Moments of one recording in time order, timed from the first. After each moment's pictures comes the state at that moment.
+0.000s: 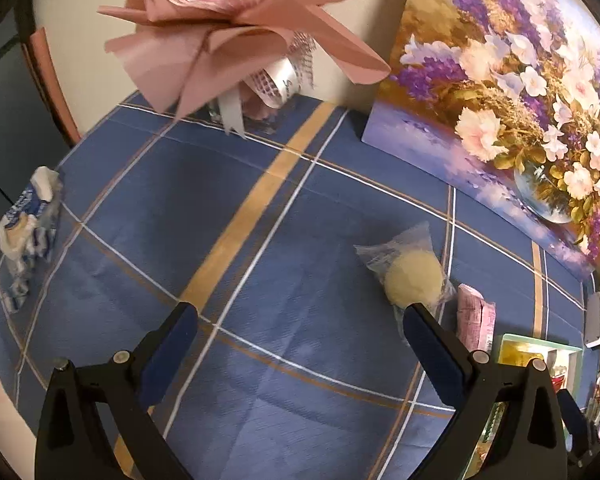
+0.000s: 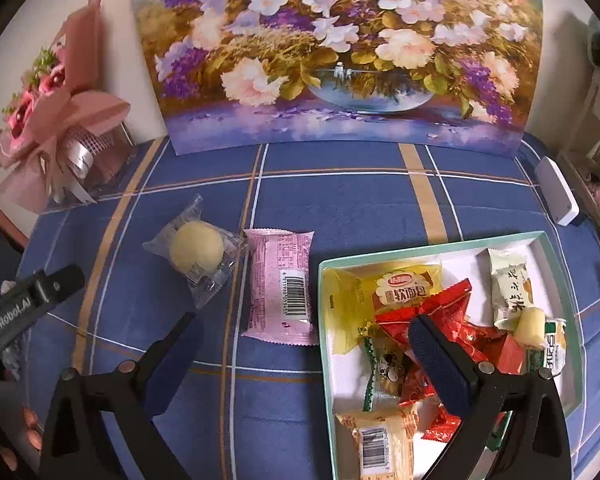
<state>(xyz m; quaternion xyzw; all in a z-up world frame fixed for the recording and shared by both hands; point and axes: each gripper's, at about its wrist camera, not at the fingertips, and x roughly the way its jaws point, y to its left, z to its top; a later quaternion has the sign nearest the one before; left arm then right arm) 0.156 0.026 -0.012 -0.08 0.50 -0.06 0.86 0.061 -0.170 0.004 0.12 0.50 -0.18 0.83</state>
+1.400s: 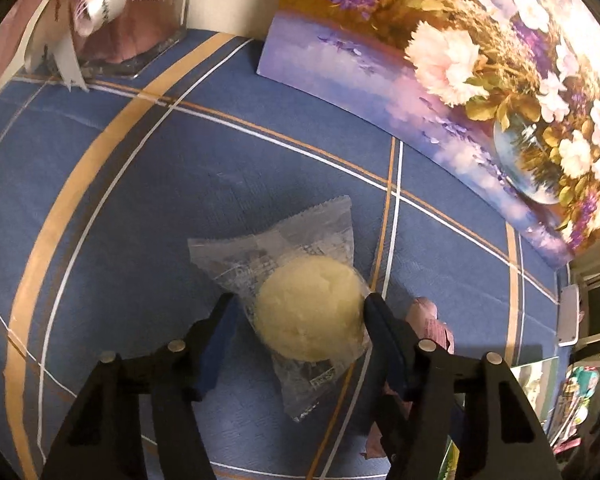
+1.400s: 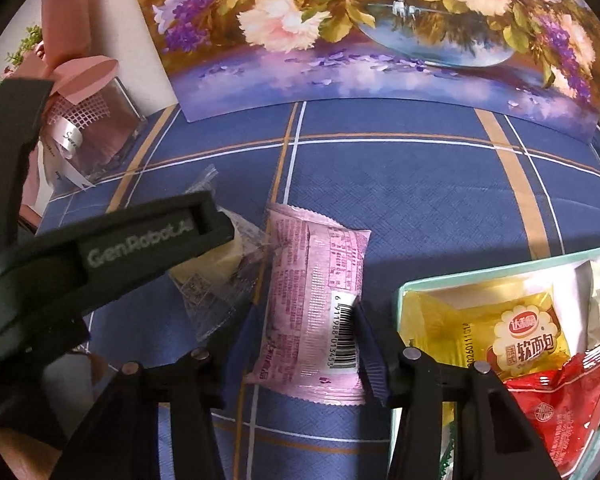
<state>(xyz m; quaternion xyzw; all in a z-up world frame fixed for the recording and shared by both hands) 0.209 -0.066 -0.090 -0.12 0.56 -0.16 0.81 0.110 -0.178 -0.074 0.17 0.53 -0.11 0.82</state>
